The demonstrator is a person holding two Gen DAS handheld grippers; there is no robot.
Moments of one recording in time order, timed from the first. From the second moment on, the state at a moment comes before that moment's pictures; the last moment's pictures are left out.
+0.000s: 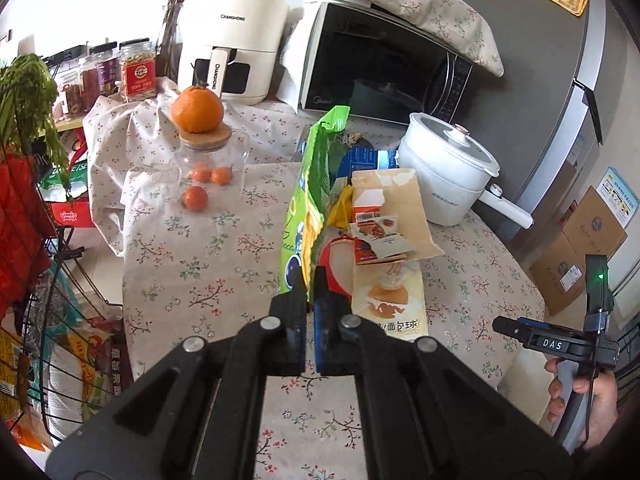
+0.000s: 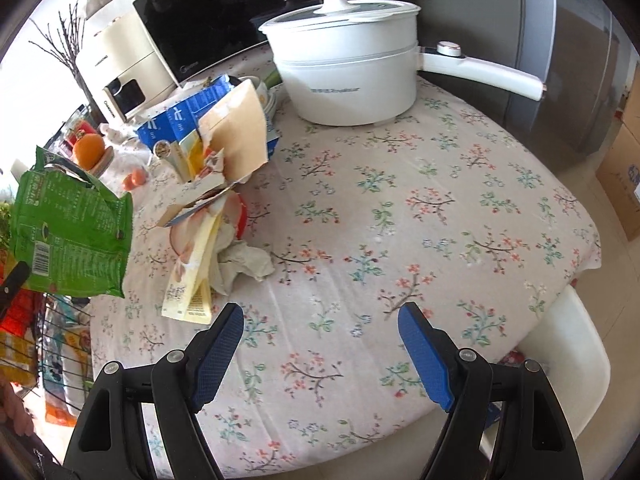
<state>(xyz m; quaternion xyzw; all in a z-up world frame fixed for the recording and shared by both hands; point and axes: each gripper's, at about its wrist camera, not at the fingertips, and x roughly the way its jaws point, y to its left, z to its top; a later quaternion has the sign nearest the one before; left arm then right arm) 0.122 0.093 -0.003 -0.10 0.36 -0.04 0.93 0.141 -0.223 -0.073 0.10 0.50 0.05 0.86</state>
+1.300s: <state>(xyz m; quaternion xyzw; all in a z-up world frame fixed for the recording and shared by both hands) 0.127 0.093 -0.028 -0.09 0.41 -0.03 0.91 0.177 -0.122 -0.109 0.17 0.53 0.21 0.81</state>
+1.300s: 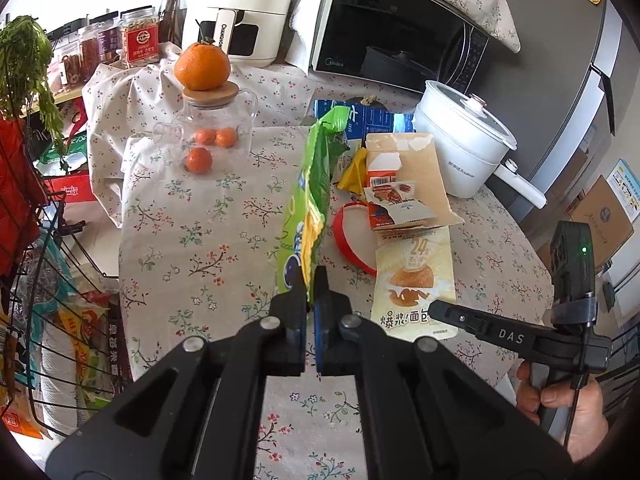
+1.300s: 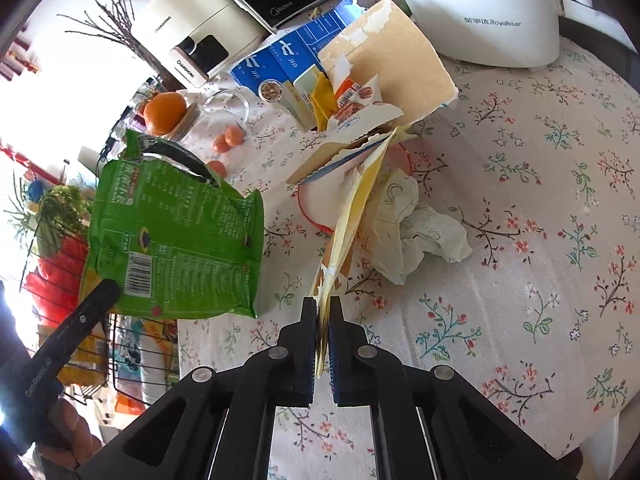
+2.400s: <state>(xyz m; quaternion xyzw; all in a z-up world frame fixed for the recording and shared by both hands) 0.090 0.023 0.018 -0.08 0.34 -0.17 0.92 0.088 -0.320 -0.045 0.22 0.46 0.12 0.85</state>
